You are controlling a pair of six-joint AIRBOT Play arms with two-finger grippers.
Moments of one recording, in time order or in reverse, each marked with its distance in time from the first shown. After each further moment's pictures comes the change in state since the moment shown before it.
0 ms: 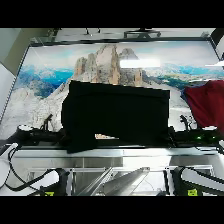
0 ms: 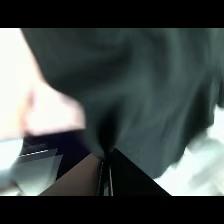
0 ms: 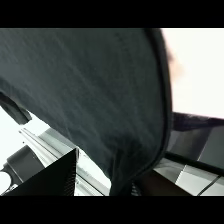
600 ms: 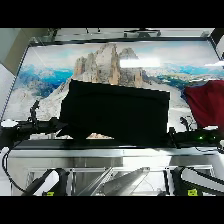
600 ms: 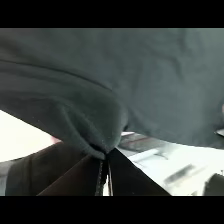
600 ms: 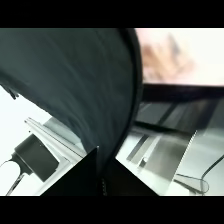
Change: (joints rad) left arm -0.003 0.189 0.100 -0.194 -0.153 0.017; right arm -0.002 0.026 0.027 -0.022 0.099 0.094
